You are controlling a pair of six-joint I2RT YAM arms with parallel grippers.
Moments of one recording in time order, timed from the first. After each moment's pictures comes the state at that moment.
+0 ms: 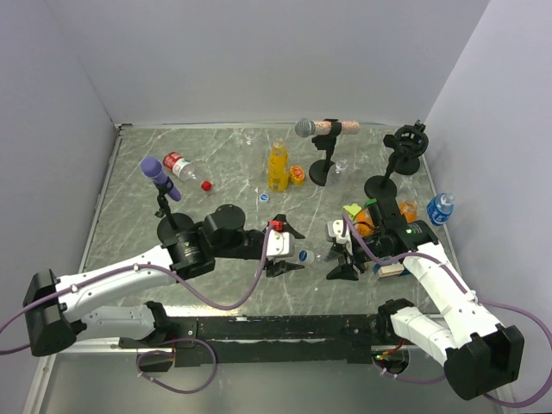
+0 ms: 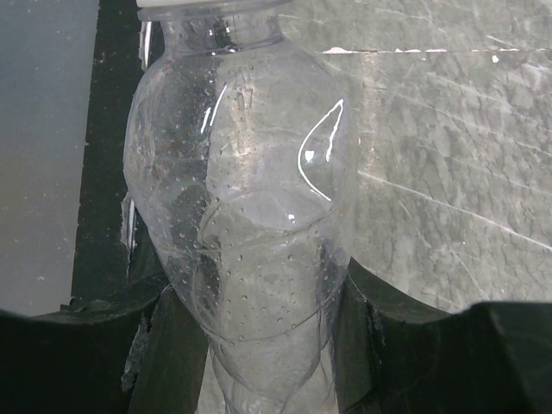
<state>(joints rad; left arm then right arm) -1.07 1.11 0.89 0.01 0.45 0.33 0.30 0.94 0.79 -1.04 -0.98 -1.06</state>
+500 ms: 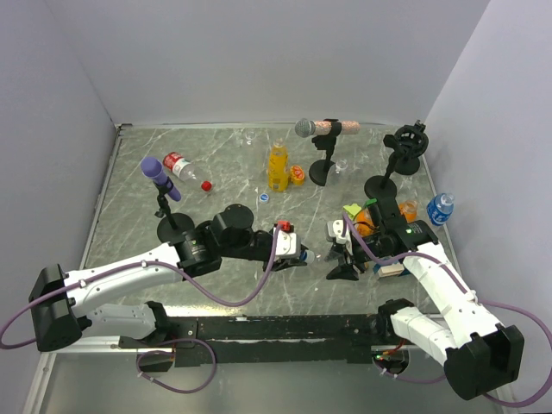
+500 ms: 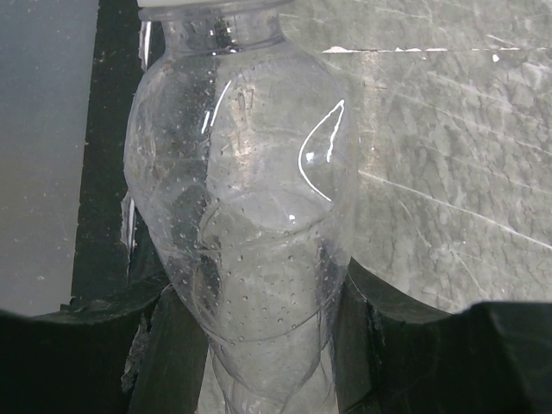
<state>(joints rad) -1.08 1.17 0.92 -0.02 0.48 0.31 0.30 0.94 0.79 -1.04 -0.98 -1.06</state>
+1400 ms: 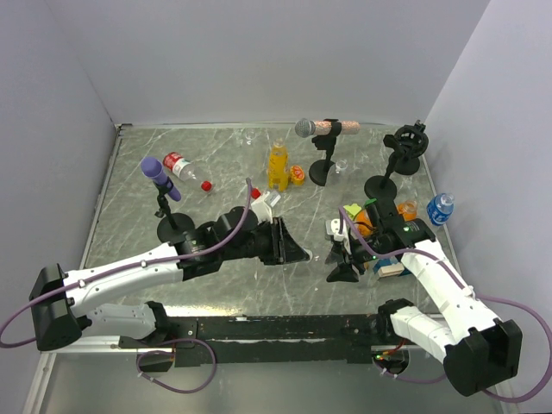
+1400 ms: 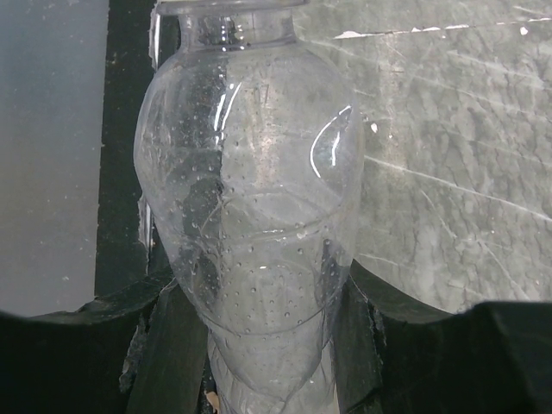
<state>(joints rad) -1.09 1.17 0.94 -0.13 0.16 -0.98 0.30 0.97 0.79 -1.05 -0.97 -1.01</state>
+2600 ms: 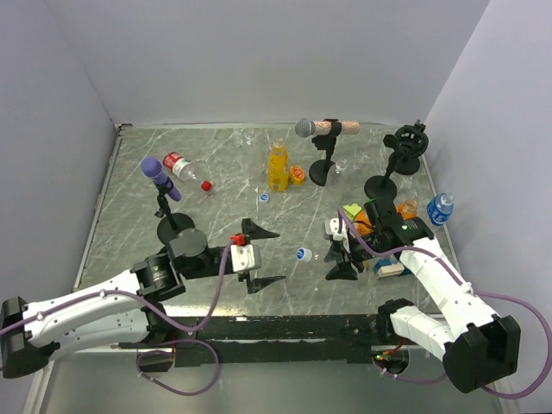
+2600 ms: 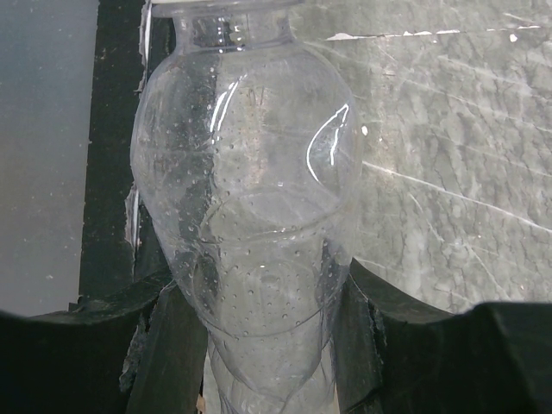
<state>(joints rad) -1.10 0.80 0.65 0.10 0.28 0.25 0.30 0.99 0.79 -1.03 -0.97 -1.04</state>
